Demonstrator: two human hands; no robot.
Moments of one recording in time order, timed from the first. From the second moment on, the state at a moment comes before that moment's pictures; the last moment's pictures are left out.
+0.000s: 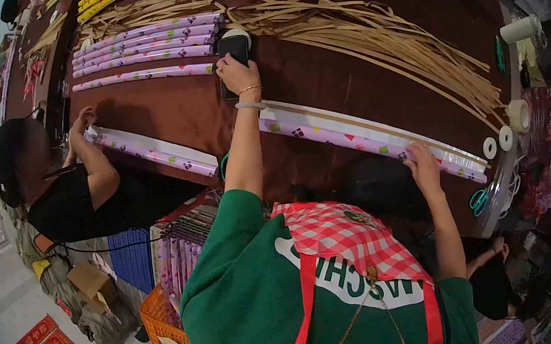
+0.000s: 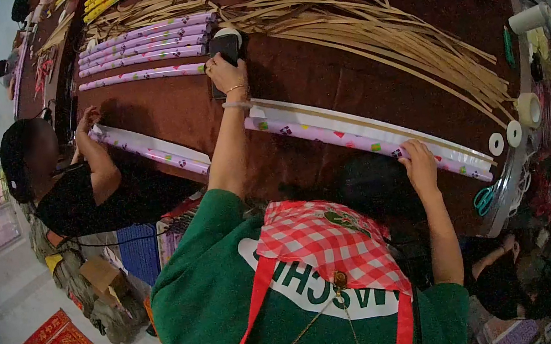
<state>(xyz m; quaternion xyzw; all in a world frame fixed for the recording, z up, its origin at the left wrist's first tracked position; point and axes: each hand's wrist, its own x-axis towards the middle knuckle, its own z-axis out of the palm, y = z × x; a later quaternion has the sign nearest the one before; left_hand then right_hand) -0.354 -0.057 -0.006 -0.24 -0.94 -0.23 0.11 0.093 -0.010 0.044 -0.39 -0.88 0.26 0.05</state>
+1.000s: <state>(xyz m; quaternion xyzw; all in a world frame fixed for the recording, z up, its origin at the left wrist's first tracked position) -0.359 -0.071 -0.011 -0.23 -0.94 -0.24 0.12 0.097 -0.009 0.037 -0.38 -0.89 0.23 0.04</state>
